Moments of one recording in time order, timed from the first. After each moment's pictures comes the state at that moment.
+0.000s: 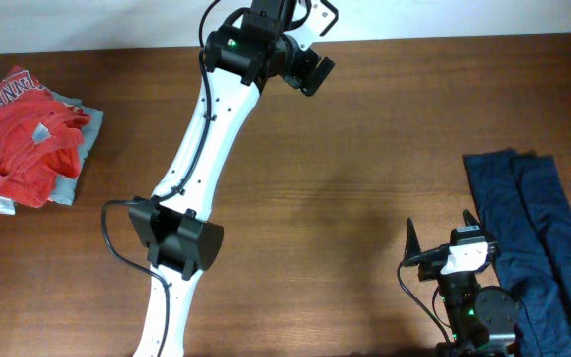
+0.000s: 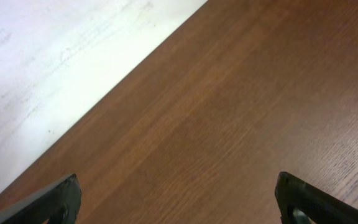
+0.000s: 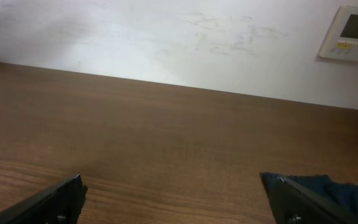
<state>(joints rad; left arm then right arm) -0.45 2.37 2.65 -1.08 0.12 0.33 -0.02 0.01 0.03 -0.11 -0.10 -0.11</state>
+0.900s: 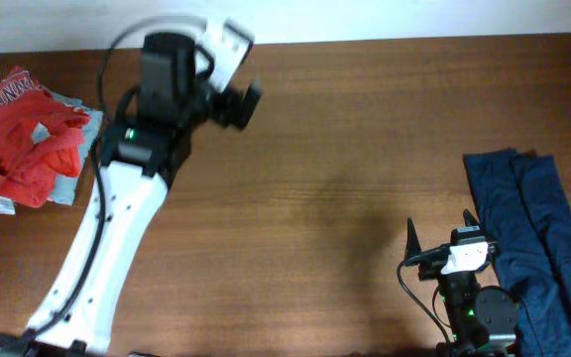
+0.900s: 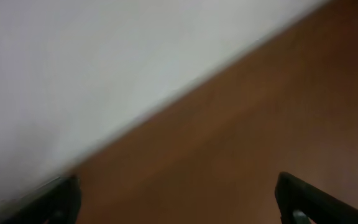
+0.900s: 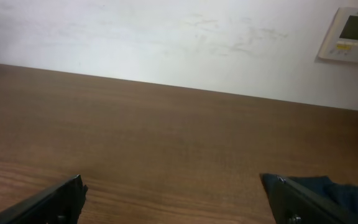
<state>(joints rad) -0.28 1.56 1.53 -0.51 0.10 0.33 -0.02 0.01 0.03 -0.10 -0.10 -0.11</state>
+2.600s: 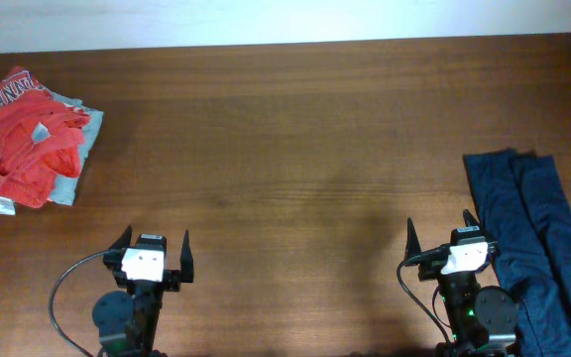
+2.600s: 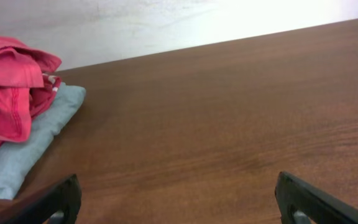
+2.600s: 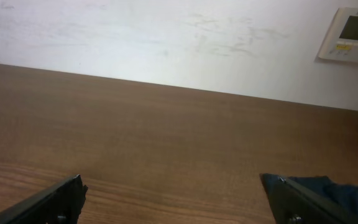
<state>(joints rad) 0.13 0.19 0.02 -0.05 0.18 0.18 -0.02 0.01 0.03 -0.10 -0.10 -0.10</state>
